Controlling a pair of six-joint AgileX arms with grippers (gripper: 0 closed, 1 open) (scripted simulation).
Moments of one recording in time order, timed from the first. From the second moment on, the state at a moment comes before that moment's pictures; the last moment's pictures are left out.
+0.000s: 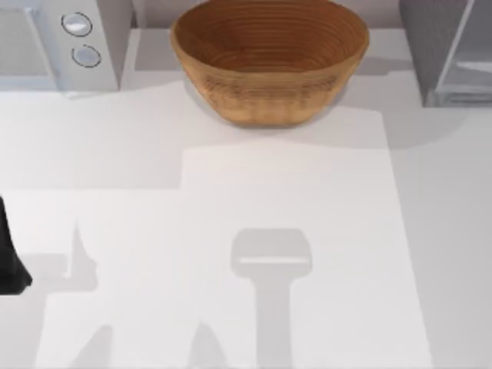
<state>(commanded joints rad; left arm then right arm) 0.00 0.00 0.00 0.00 0.00 0.00 -0.47 1.92 0.35 1.57 -0.45 0.01</state>
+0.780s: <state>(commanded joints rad) 0.00 0.00 0.00 0.00 0.00 0.00 -0.23 2.33 1.03 1.30 -0.19 0.01</state>
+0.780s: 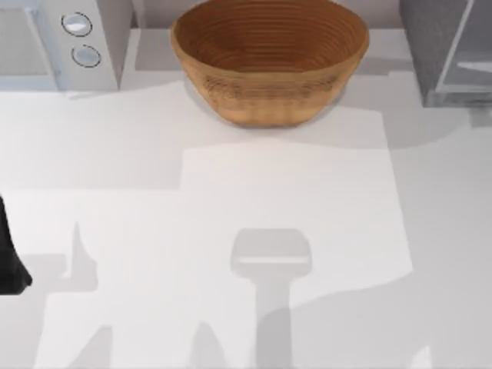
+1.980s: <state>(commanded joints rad) 0.00 0.00 0.00 0.00 0.00 0.00 -0.20 2.46 1.33 1.13 -0.17 0.01</state>
